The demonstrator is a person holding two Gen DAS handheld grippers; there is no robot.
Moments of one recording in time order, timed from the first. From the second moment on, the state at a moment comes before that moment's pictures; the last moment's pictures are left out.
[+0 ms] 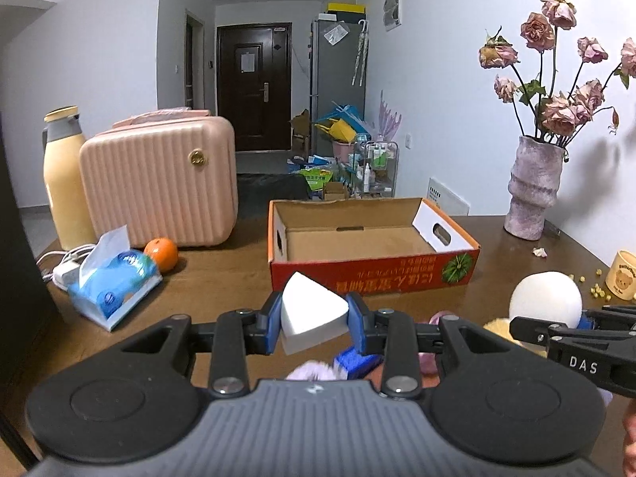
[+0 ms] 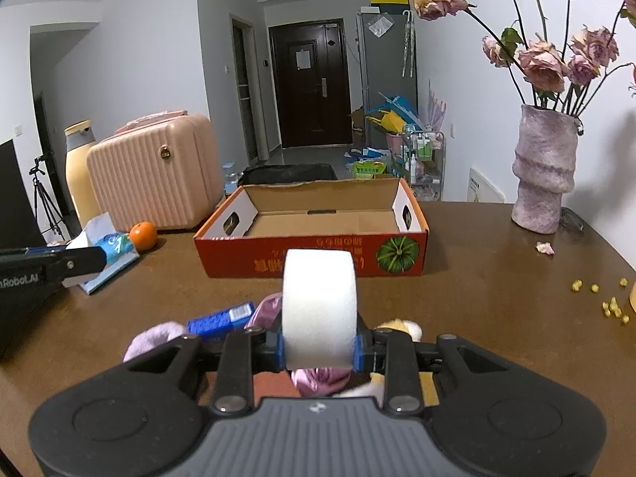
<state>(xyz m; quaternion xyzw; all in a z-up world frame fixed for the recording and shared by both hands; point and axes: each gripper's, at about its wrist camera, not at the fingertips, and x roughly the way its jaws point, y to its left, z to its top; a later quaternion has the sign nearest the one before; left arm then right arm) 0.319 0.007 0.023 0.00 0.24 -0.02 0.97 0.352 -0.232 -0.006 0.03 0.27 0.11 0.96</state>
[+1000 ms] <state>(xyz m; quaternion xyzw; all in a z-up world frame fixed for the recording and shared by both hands) 0.478 -0.025 0.061 -0.02 0.24 -0.02 0.97 0.521 -0.220 0.024 0.01 0.27 0.11 0.96</state>
